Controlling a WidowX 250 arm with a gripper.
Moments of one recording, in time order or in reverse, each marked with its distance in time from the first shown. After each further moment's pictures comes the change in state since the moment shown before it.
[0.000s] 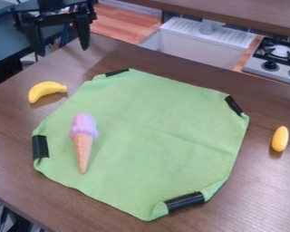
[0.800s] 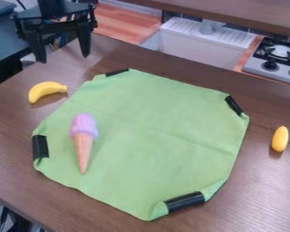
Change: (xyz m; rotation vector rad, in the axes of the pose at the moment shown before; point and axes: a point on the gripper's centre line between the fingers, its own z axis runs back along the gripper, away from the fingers) arm -0.004 -0.001 -0.014 0.014 0.022 -0.003
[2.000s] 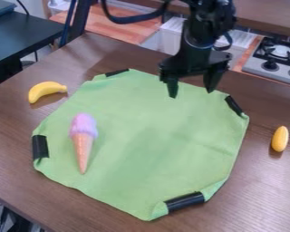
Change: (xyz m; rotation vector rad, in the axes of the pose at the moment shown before) arm -0.063 -0.186 -0.058 -0.092 -0.182 -0.094
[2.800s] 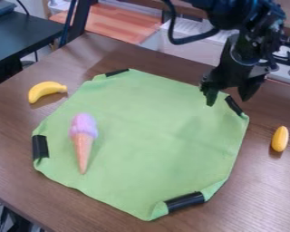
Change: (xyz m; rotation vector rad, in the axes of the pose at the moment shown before) arm -0.011 -0.059 -0.034 0.007 -0.040 -0.004
